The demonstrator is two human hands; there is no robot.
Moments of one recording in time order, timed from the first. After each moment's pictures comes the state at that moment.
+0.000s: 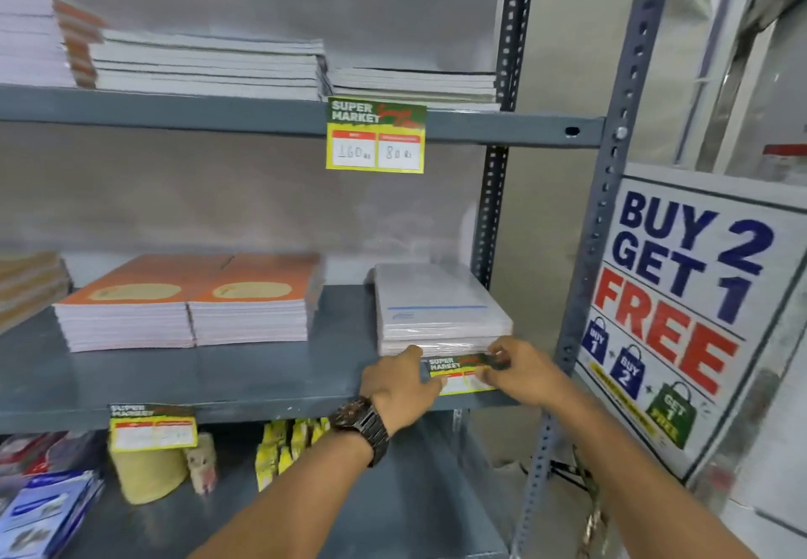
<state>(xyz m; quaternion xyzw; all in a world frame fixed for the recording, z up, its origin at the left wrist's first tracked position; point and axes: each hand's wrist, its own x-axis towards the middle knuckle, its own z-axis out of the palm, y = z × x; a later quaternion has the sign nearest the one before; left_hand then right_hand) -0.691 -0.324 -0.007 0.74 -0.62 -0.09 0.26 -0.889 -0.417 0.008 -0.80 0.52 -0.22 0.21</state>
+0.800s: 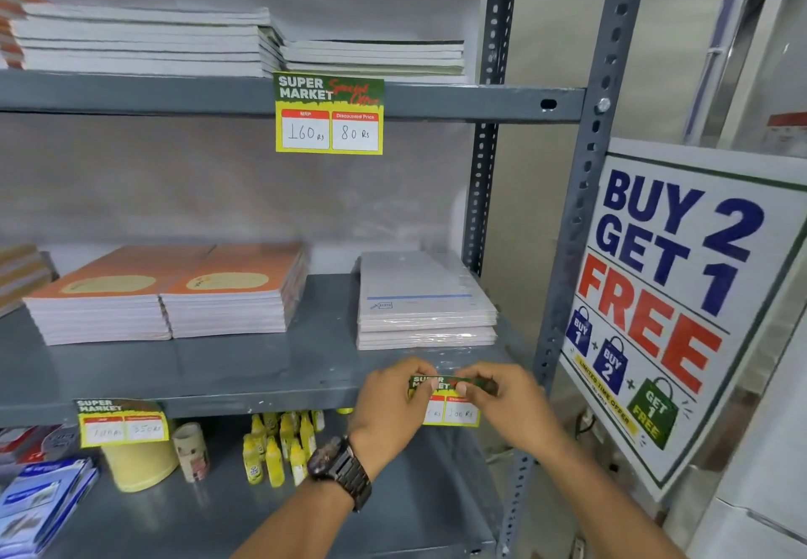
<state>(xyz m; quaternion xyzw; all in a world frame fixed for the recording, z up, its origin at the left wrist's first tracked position) -0.726 -0.319 -0.039 0.64 -0.62 -0.08 0.45 -0.906 -0.382 -0.027 -0.80 0.39 -0.35 0.30</state>
